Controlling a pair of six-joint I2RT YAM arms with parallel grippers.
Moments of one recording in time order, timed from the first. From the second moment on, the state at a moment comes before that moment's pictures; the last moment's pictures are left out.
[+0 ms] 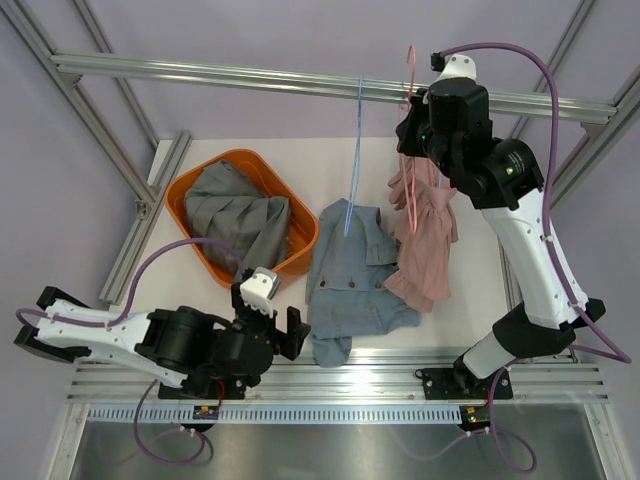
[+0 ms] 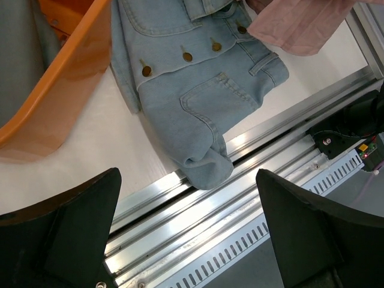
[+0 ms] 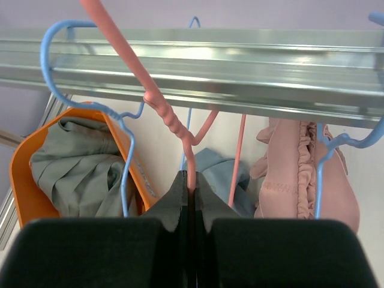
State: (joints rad) left arm -1.77 0.85 1.00 -1.04 -0.91 -1.05; right arm 0.61 1.58 2.24 -1.01 0.39 0.40
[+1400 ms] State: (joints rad) left arm -1.23 1.54 0.95 -0.61 -0.40 -0.84; right arm 0.60 1.06 1.81 -0.96 0.35 0.46
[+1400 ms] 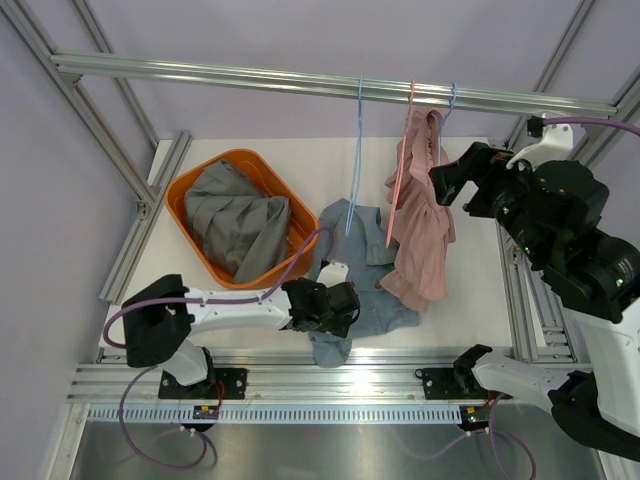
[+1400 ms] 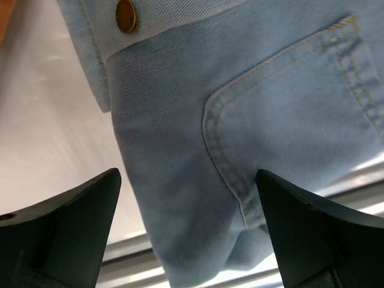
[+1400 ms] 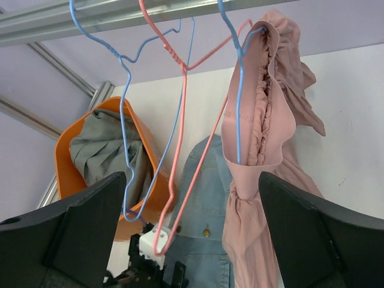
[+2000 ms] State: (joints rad) left arm -1.26 1.55 0.87 -0.42 -0.36 -0.88; right arm 0.60 0.96 1.78 -0.98 0.34 0.45
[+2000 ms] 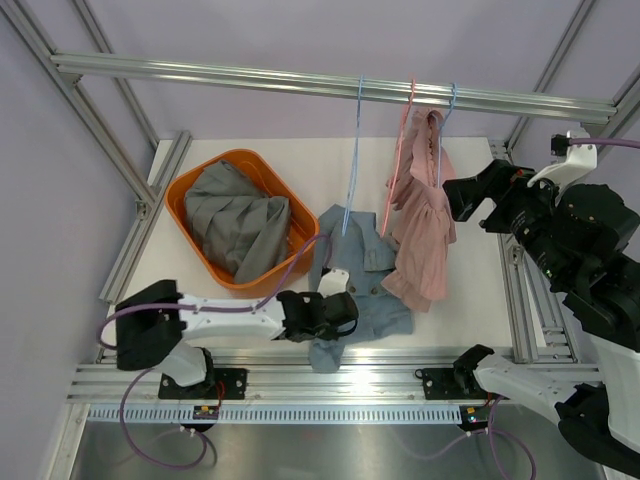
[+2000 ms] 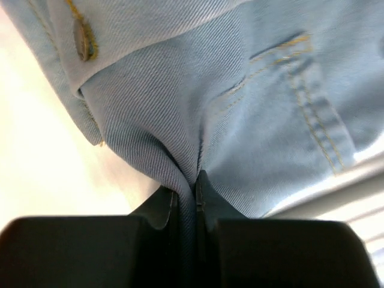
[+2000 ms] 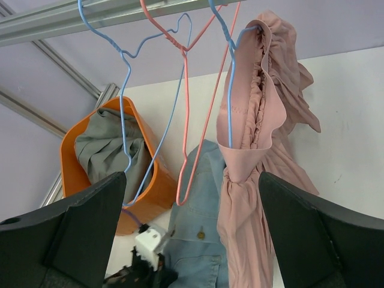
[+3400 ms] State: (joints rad) left arm -0.22 1.31 1.69 -0.79 0.04 -0.19; right arm 0.60 0.97 1.79 -1.00 0.35 0.45
